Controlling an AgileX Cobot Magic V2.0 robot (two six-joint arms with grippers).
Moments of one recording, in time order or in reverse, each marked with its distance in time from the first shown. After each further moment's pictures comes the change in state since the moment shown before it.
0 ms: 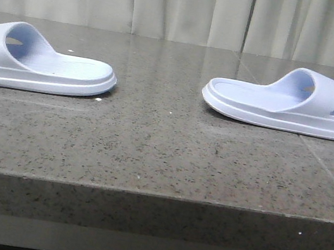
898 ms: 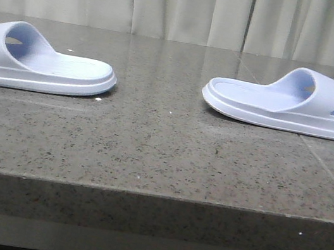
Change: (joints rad) left arm 0.384 0.899 -0.380 -0.696 0.295 0.565; right arm 0.000 0.000 0.000 0.000 -0.017 0.000
